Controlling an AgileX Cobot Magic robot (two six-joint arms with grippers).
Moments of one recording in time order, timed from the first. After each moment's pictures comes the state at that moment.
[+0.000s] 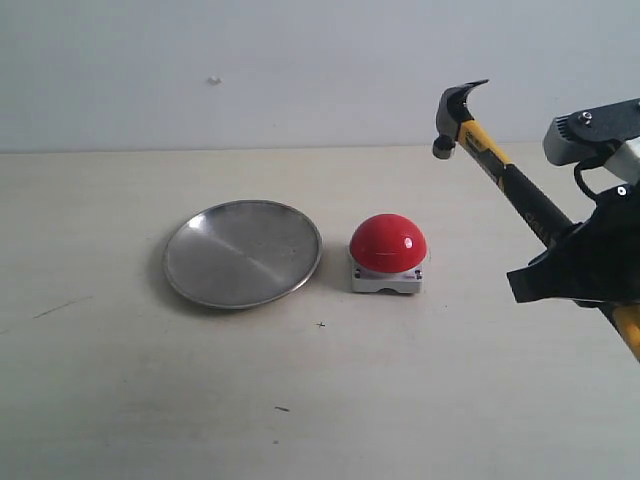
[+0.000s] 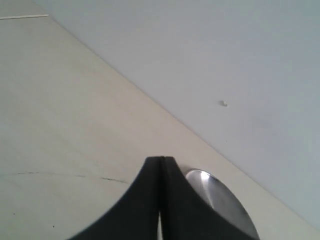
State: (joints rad) left arm 0.09 0.00 0.00 -0.11 0.22 -0.54; right arm 0.22 1.17 -0.65 -0.05 0.49 0.08
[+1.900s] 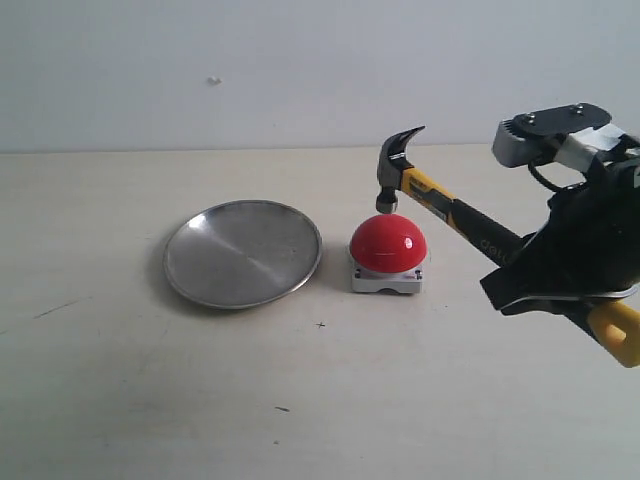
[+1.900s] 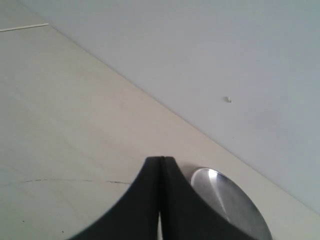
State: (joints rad) left arm 0.09 0.00 0.00 -0.11 0.22 -0.48; right arm 0.20 1.30 -0.81 0.26 0.76 -0.26
